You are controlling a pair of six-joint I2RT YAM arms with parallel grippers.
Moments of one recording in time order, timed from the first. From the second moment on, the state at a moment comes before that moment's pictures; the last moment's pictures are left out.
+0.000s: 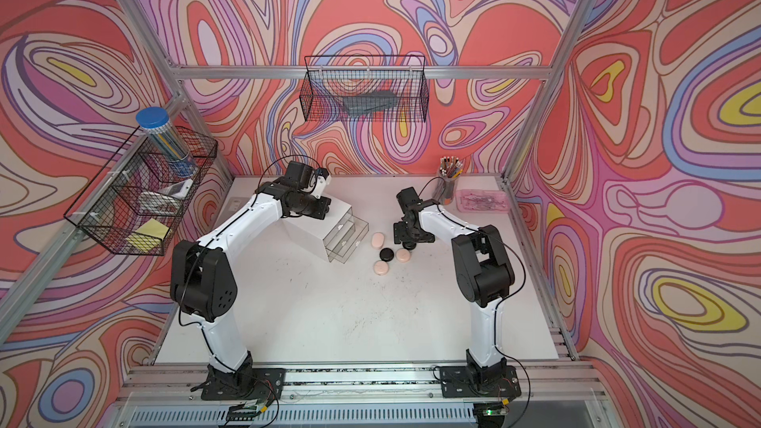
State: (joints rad) left arm -0.32 1.88 1.62 -0.72 0.17 0.00; right arm 0.36 2.02 1.49 -0.73 0.09 0.30
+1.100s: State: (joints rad) left arm -0.32 1.89 1.63 -0.73 0.16 0.01; right arm 0.36 2.12 1.56 -0.74 0.06 0.29
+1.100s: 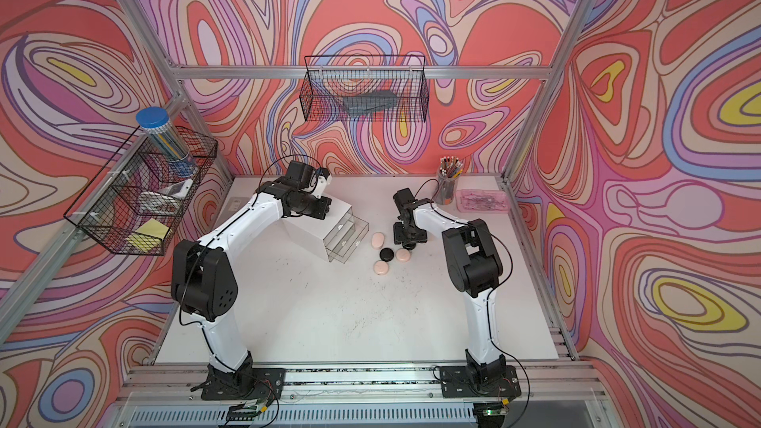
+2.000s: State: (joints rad) left arm -0.32 1.89 1.63 -0.73 0.16 0.01; right arm 0.36 2.07 1.52 -0.76 0.05 0.28
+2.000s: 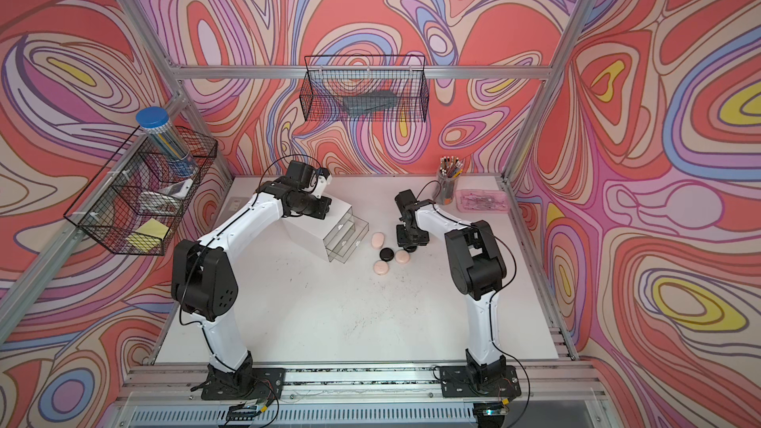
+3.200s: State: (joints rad) left arm -0.32 1.89 1.63 -0.73 0.16 0.01; right arm 0.61 2.05 1.78 -0.65 -0.25 0.31
